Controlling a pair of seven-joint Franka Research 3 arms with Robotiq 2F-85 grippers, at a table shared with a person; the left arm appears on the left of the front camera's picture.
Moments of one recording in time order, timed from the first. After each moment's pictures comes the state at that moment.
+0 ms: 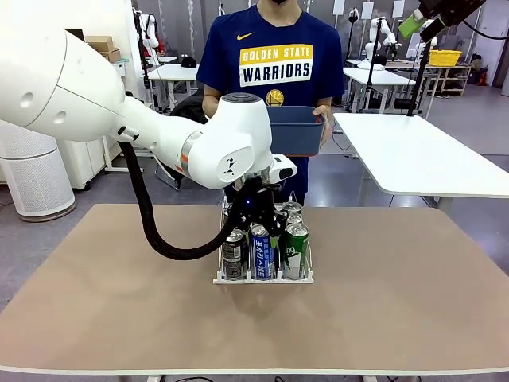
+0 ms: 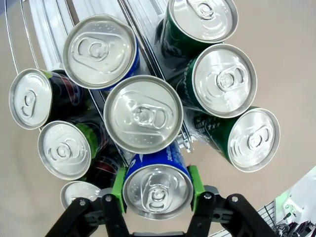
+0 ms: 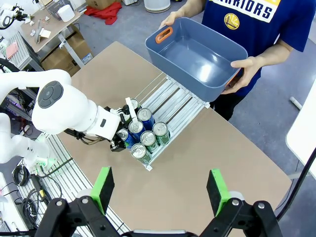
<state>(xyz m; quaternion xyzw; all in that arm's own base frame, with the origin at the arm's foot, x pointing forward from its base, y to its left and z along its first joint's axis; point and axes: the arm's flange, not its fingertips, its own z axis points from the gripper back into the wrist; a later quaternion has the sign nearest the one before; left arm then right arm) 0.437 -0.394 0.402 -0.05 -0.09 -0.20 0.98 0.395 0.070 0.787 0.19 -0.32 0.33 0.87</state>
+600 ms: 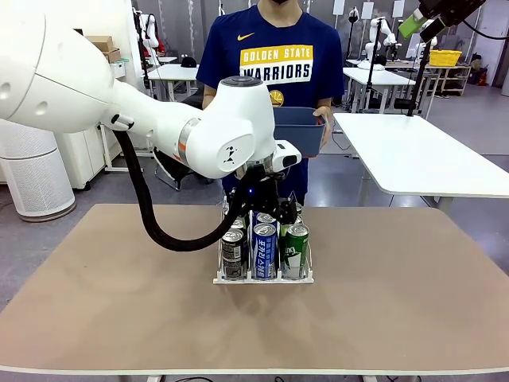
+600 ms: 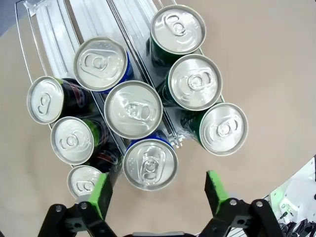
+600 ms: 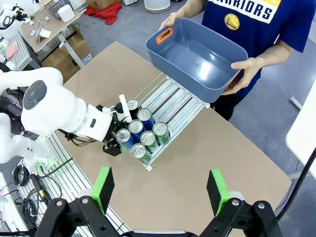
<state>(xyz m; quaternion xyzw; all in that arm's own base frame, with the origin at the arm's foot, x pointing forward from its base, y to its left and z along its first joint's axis) 0.425 -0.398 0.439 -0.05 -0.12 -0.20 0.97 0.395 0.070 0.787 0.19 -0.32 0.33 0.87</state>
